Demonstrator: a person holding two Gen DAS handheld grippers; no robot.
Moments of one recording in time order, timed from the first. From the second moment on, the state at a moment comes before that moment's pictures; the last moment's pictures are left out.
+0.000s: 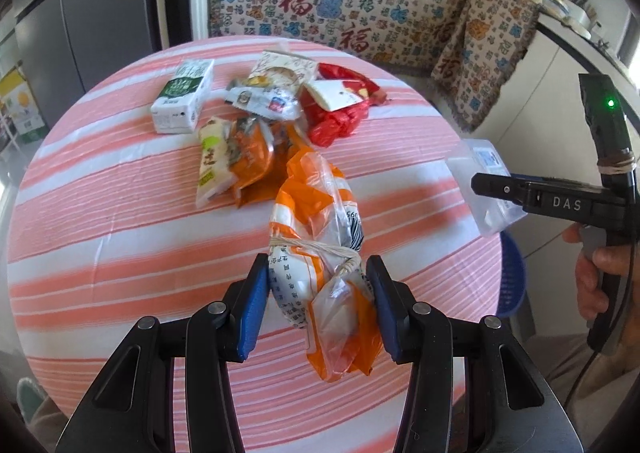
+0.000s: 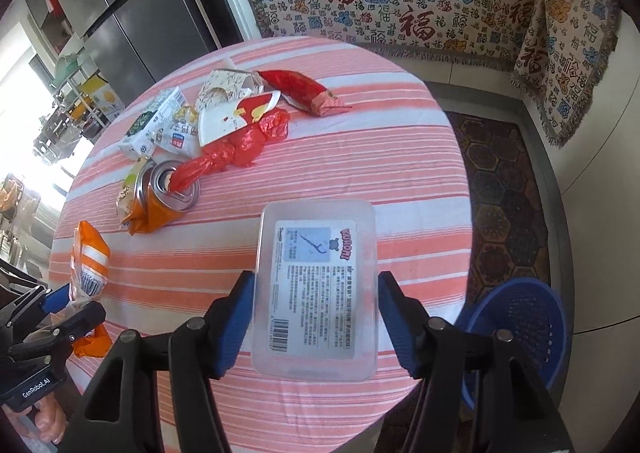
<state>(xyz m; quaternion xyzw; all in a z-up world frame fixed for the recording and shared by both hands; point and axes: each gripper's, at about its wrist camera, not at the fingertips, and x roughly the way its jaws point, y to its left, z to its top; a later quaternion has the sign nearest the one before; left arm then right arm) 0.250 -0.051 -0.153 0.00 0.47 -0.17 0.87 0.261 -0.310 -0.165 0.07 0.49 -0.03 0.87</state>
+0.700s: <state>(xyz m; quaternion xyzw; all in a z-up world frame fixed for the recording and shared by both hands) 0.226 -0.327 -0.153 0.06 0.46 -0.36 0.81 0.135 -0.532 -0.173 0.13 0.43 -0.22 0.86</state>
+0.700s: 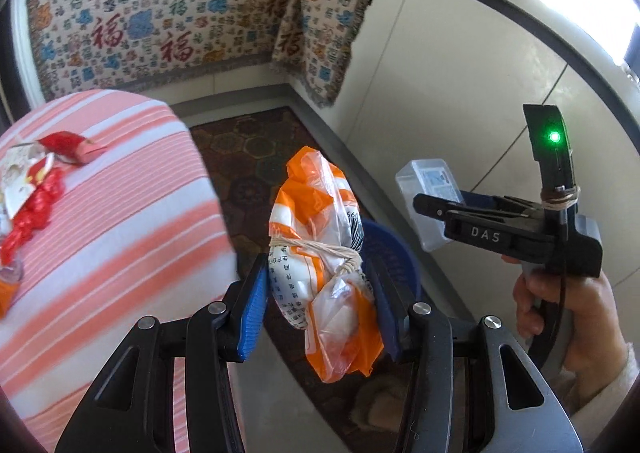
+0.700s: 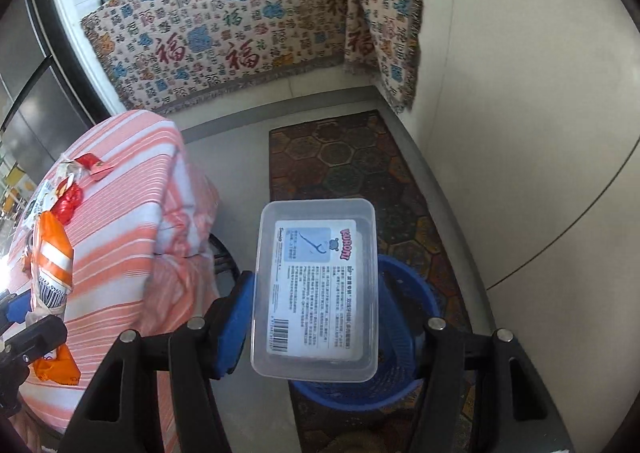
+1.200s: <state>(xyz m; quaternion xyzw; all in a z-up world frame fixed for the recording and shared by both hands) 0.223 -0.422 -0.223 0.10 0.48 -0.39 0.78 0.103 -0.613 -0.213 0.21 0.43 -0.23 0.84</state>
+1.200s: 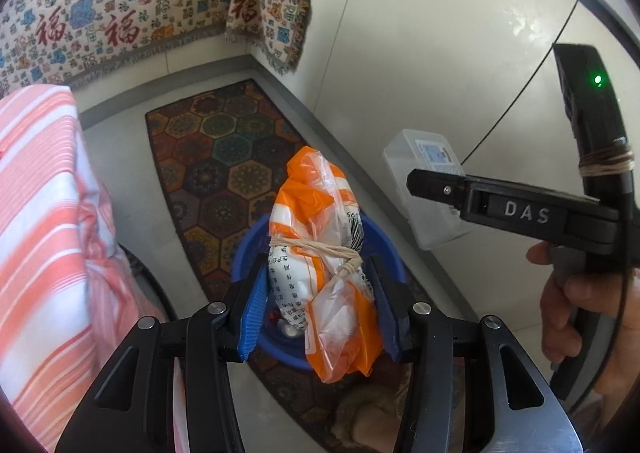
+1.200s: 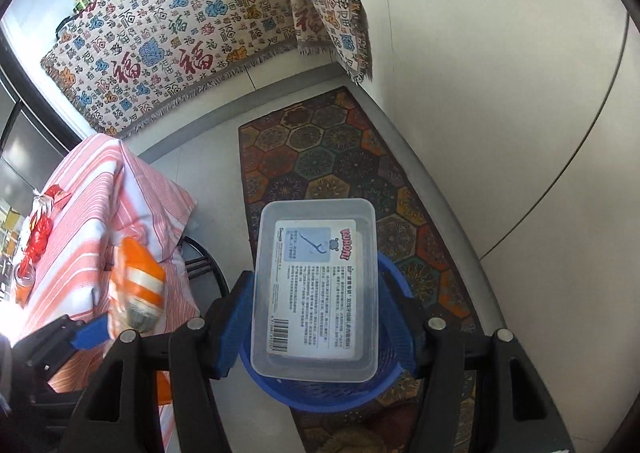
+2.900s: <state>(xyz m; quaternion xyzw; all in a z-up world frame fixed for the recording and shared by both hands) 0.212 -0.056 -0.173 -0.02 0.43 -0.17 0.88 0.204 -0.304 -0.171 0.00 0.34 -0.01 0.94</state>
